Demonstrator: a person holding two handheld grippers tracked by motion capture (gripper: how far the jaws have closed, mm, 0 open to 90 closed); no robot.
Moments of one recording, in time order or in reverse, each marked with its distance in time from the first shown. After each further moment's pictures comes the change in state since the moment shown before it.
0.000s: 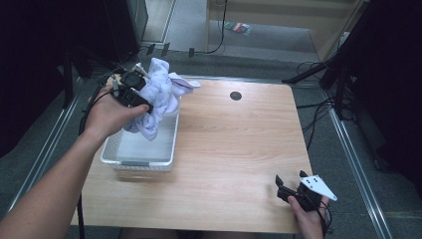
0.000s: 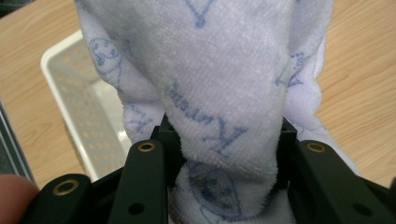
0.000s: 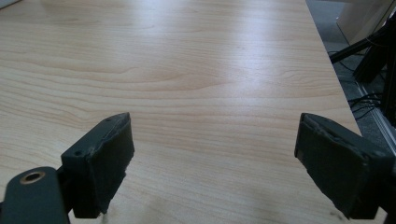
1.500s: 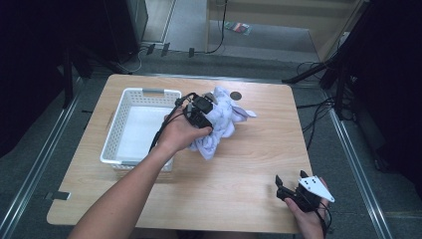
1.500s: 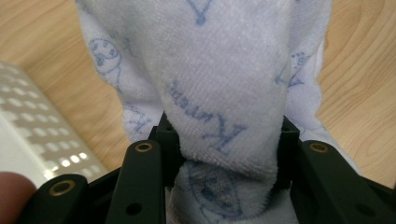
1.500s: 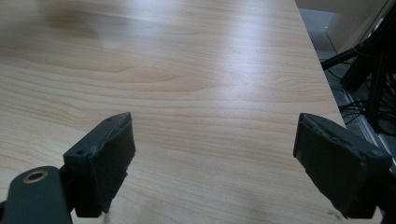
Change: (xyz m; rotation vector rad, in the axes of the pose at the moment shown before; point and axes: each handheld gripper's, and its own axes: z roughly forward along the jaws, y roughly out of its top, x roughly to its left) left arm -0.141 0.044 0.099 0.058 -0.165 0.155; right arm 0.004 -0.001 -0.001 -0.015 -0.033 -0.040
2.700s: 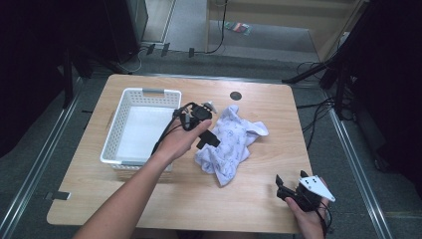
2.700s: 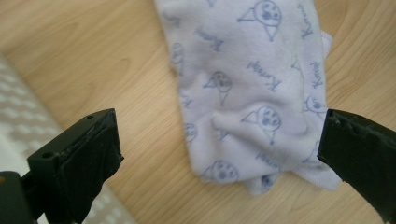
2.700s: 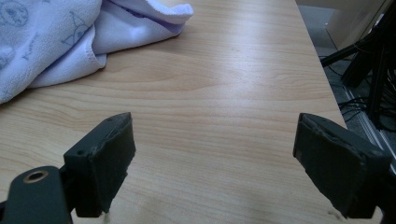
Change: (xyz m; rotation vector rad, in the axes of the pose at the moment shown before) left arm -0.001 -0.029 -0.006 -0.065 -0.012 -0.025; right arm -0.001 0.000 0.001 0.008 -0.001 0.011
